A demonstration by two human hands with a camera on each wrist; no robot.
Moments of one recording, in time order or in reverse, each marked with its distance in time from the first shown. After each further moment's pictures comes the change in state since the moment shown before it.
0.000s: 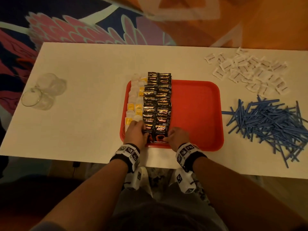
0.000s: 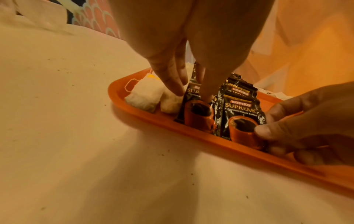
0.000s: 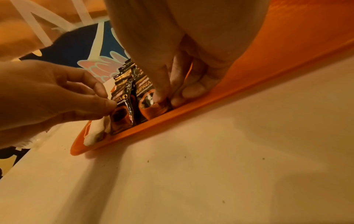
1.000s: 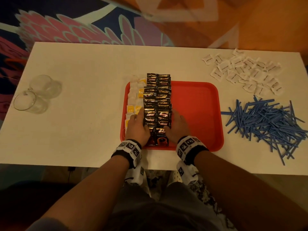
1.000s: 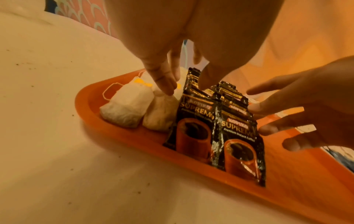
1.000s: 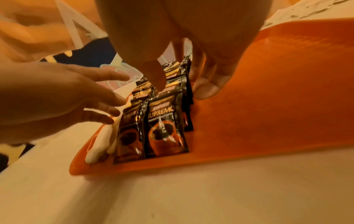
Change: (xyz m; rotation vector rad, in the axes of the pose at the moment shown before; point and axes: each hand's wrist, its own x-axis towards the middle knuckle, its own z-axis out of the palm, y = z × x) left_hand 0.017 0.010 -0.014 -0.139 -0.027 0.023; right_hand 0.010 -0.028 -0.010 0.027 0.170 -0.222
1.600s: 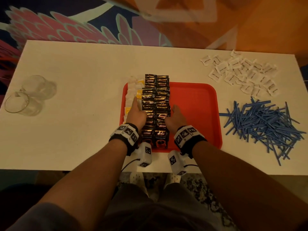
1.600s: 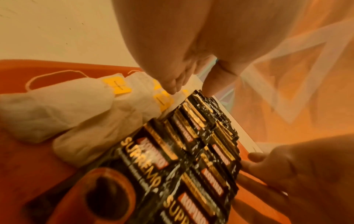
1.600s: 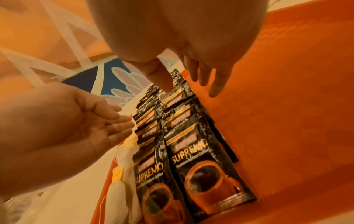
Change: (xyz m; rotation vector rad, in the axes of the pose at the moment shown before) left_hand 0.040 0.034 -0.026 -0.661 -0.105 -0.214; right_hand 0.030 -0.027 -0.013 0.258 -0.053 0.211
